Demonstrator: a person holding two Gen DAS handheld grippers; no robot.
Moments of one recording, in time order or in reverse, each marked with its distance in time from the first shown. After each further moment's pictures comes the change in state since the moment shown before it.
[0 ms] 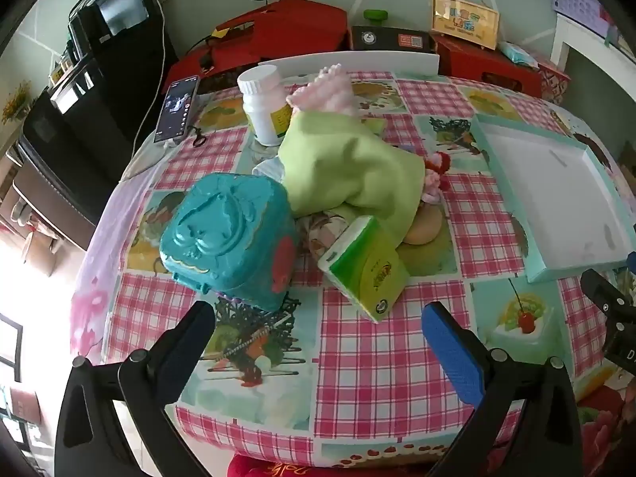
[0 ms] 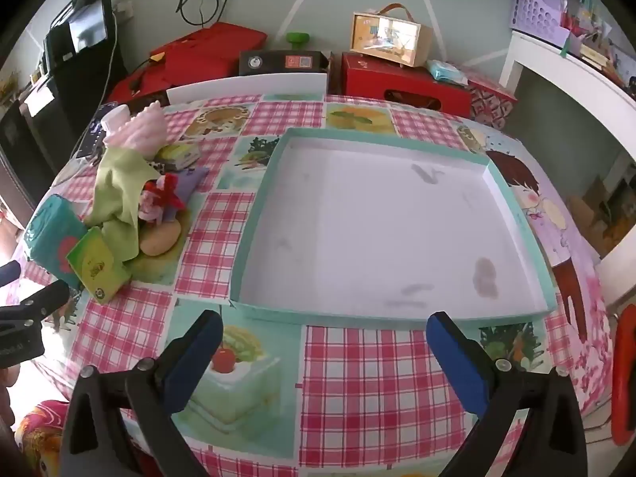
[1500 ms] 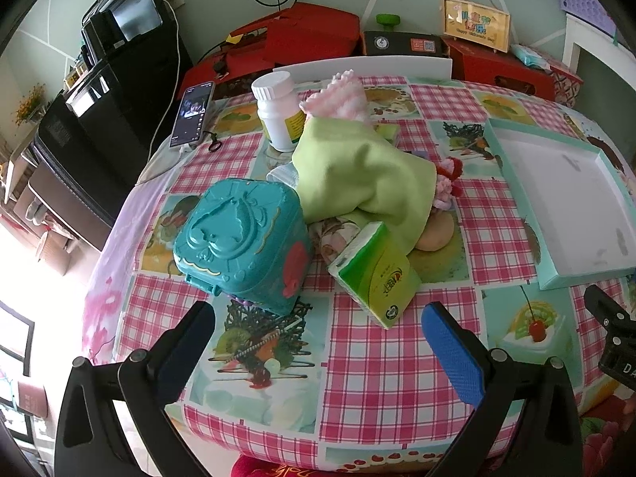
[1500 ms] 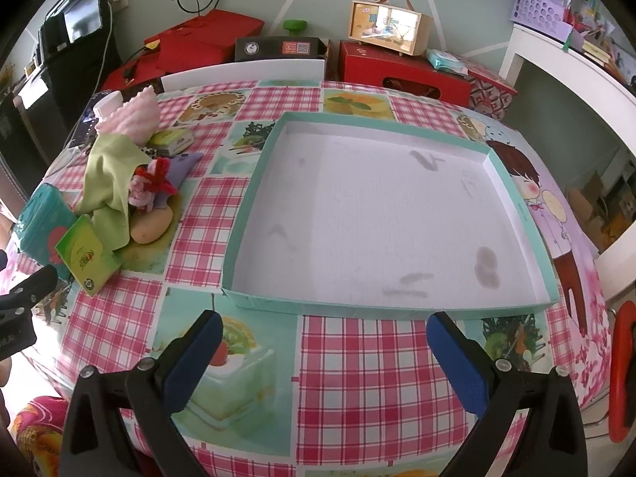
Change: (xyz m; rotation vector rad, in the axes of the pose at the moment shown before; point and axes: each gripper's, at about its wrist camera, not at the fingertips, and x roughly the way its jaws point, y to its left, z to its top) left arm -0.001 -0.006 0.001 -0.005 -0.021 0.071; right arm 0.009 0.001 -0.004 -0.010 0.041 -0.030
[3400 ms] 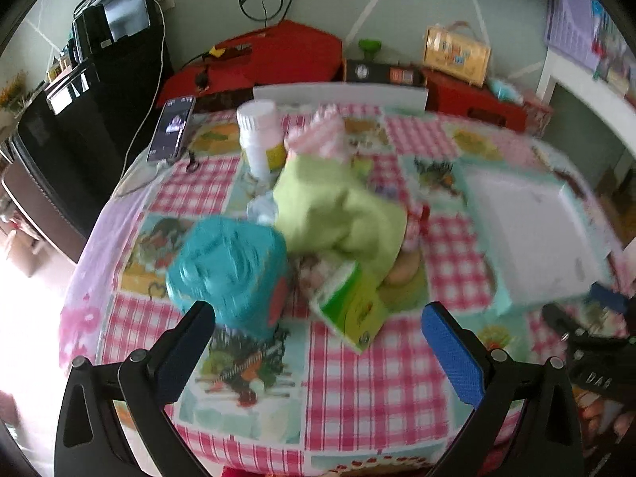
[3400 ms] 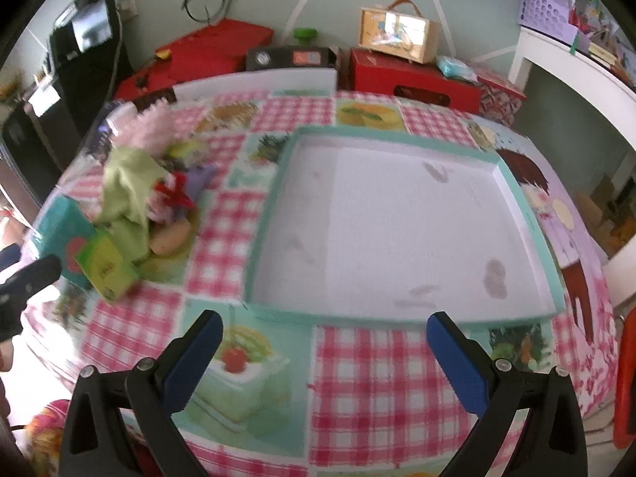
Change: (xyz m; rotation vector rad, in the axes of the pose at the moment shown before) left arm -0.025 0.021 0.025 -0.045 -0.064 -0.181; right arm -0.013 0.003 0.013 0.005 -0.032 0.073
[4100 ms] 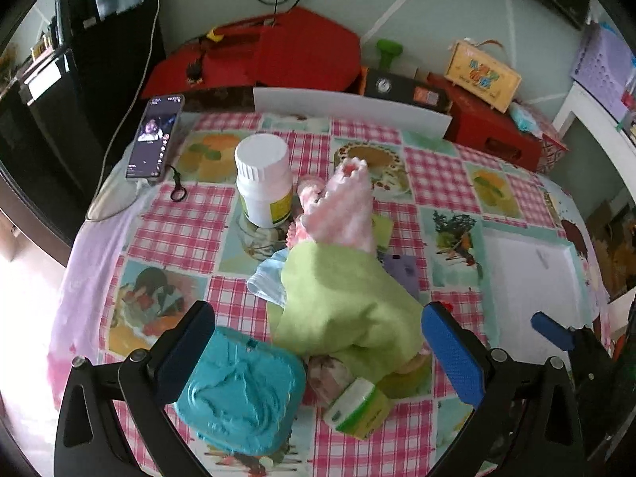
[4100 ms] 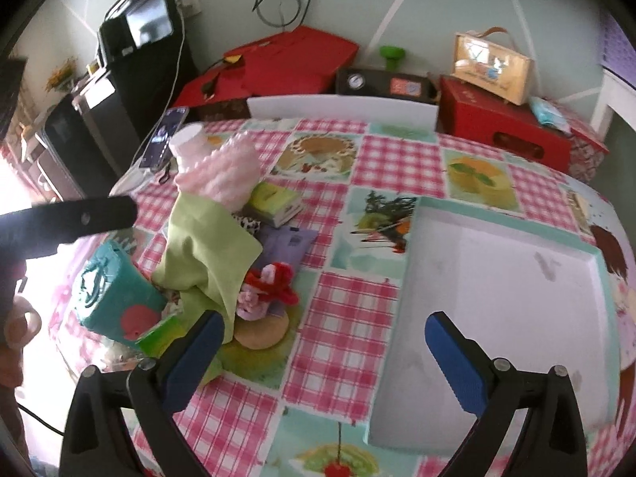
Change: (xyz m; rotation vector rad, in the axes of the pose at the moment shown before) left arm 0.055 0.031 0.090 -0.077 0.109 -0.054; right arm 0.044 0.077 0.079 -0.131 -0.013 0.199
